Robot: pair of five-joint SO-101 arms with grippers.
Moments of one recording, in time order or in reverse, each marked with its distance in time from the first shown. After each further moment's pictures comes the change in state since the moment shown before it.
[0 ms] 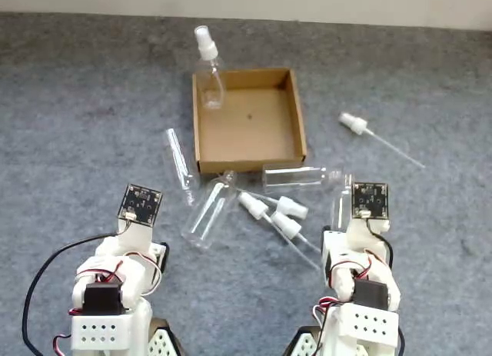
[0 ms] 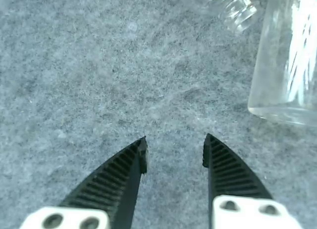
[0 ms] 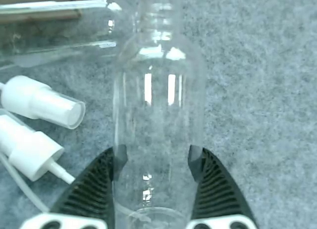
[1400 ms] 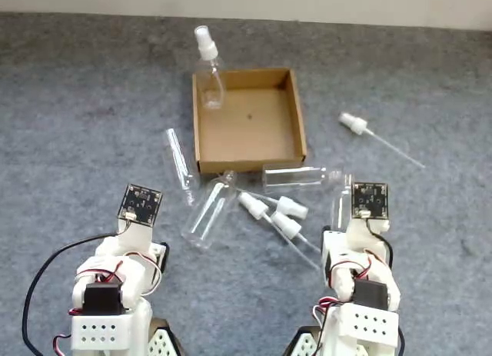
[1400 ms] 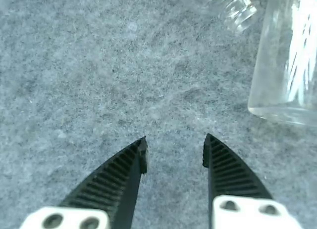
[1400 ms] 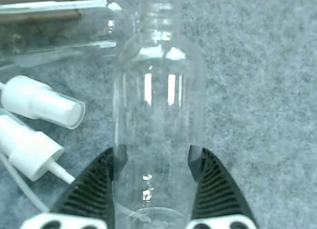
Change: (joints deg) left arm 0.0 0.0 0.0 0.0 0.0; right arm -0.4 0.0 0.0 0.0 0.0
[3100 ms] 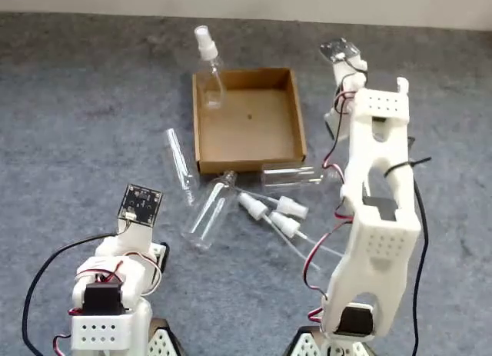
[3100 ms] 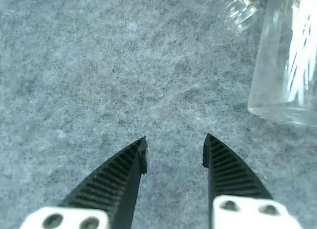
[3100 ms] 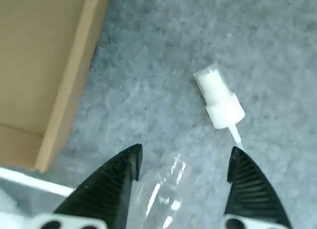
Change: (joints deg) left arm 0.0 0.0 0.0 0.0 0.0; right arm -4.6 122.0 -128.7 28.9 23.5
